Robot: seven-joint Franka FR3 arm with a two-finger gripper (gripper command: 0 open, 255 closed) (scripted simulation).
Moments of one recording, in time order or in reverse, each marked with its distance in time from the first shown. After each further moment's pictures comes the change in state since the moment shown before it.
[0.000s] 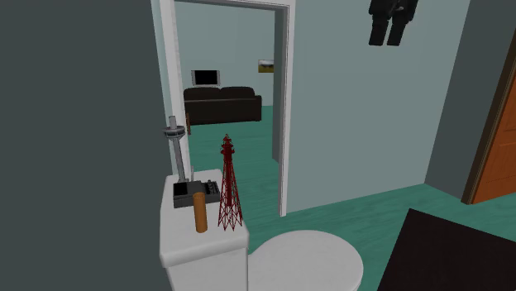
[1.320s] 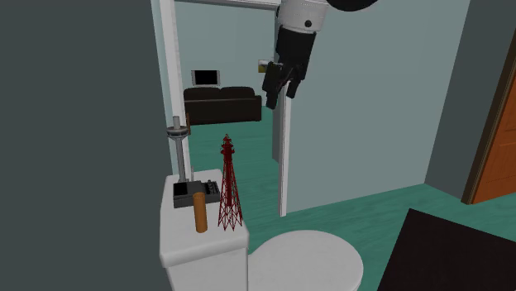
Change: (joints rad) arm -0.016 0.534 0.119 0.035 -0.162 0.671 0.060
